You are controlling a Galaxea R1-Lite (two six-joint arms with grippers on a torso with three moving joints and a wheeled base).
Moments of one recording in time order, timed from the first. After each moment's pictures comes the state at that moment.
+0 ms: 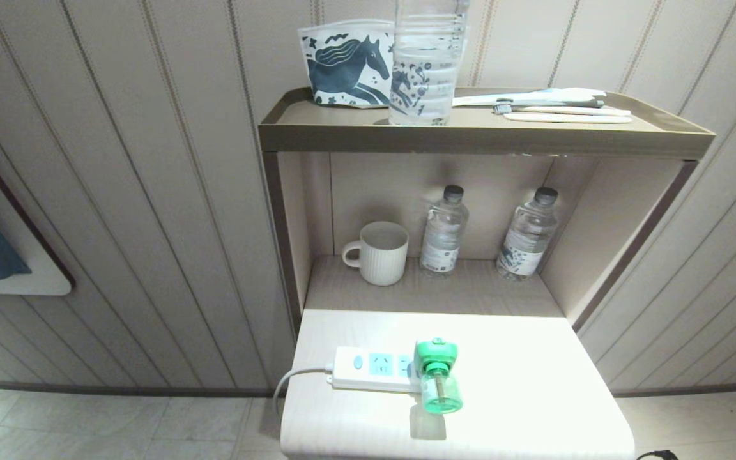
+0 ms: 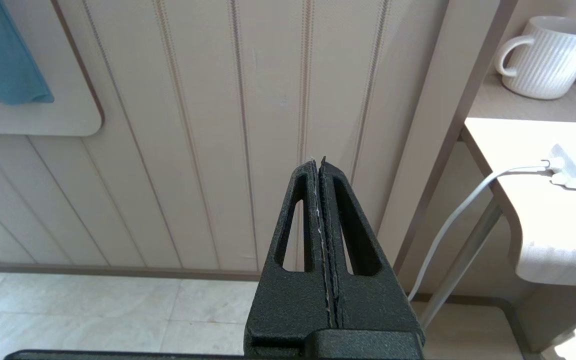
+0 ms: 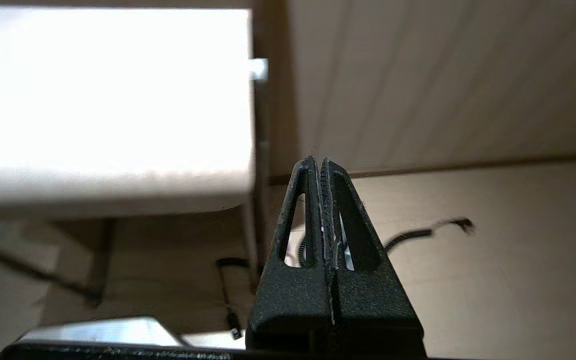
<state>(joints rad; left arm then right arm) 0.00 0.00 0.00 -0.08 -0.01 0.00 -0.02 0.20 -0.05 0.06 -0.14 0.02</state>
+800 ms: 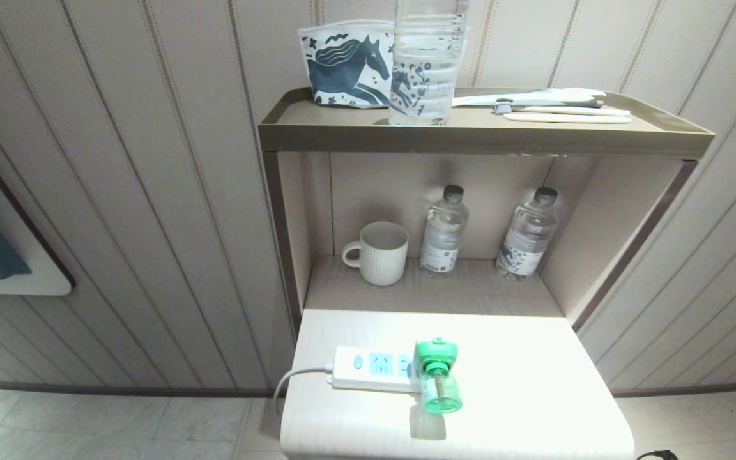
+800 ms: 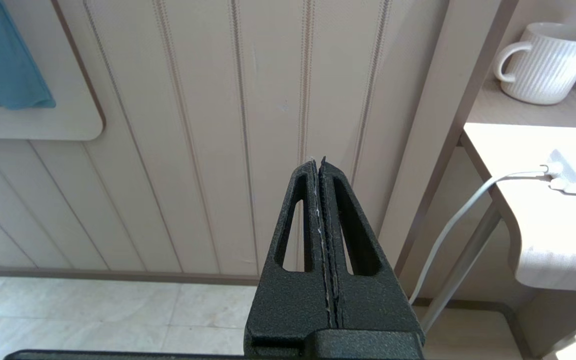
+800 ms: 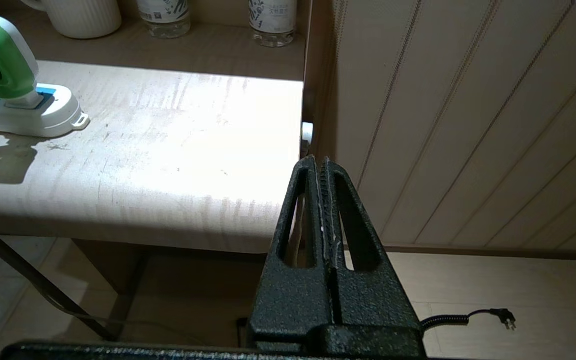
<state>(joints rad) 0.00 0.00 0.00 -0.09 -0.01 -0.01 0.00 0.00 -0.01 0.04 -0.02 -0.02</state>
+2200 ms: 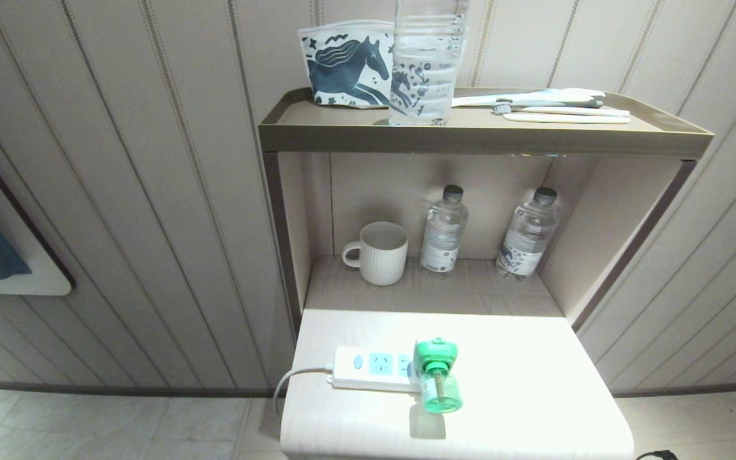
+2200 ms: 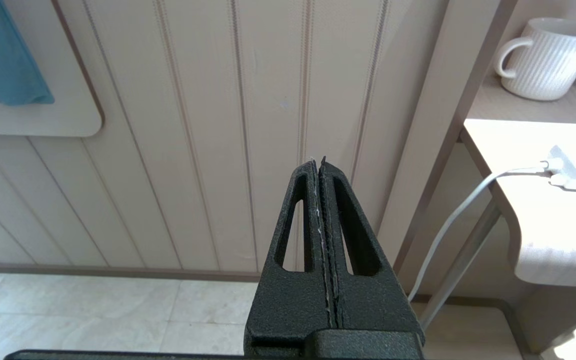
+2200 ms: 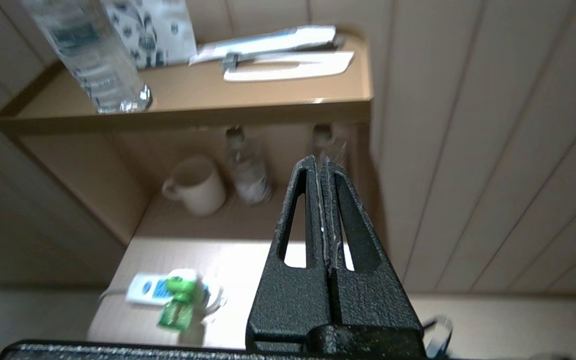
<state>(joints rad) 0.00 0.00 0.00 -0.08 -0.01 -0.01 0.03 0.93 -1.63 0.71 0.05 0.18</state>
